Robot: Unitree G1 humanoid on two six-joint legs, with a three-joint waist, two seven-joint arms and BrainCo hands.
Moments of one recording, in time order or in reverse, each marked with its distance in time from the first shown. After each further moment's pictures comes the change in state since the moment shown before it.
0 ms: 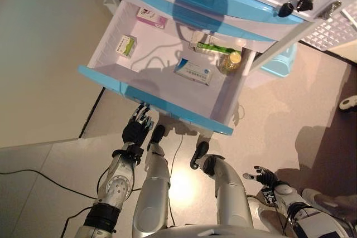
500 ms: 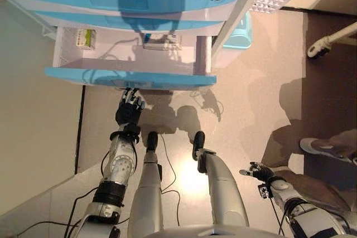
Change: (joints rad) left arm -0.155 -0.093 0.075 0.078 0.002 -0.079 0.075; right arm -0.027 0.011 0.016 0.006 0.000 -0.001 0.010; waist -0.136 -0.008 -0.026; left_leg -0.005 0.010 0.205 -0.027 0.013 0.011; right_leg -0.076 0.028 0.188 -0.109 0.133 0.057
